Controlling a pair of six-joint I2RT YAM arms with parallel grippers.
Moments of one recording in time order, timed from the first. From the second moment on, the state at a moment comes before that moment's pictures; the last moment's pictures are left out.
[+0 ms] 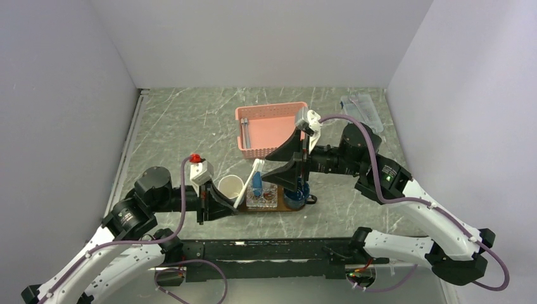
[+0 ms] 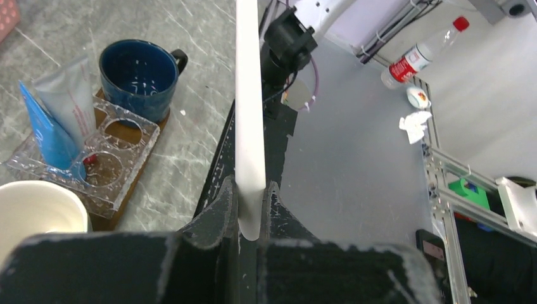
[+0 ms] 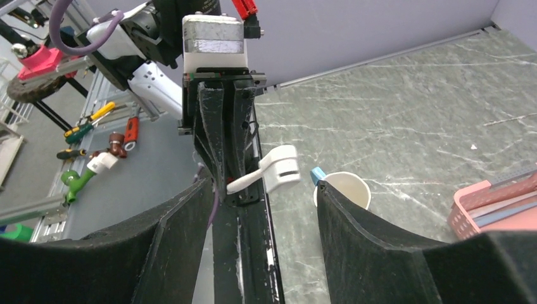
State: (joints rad) left arm -0.76 0.52 0.77 -0.46 0.68 -0.32; right arm 0.93 0.97 1.25 -0.32 -0.49 0.20
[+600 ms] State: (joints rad) left arm -0.76 0.49 0.79 -0.60 0.82 -0.20; right arm 0.92 1.08 1.35 -0.45 -0.72 0.15
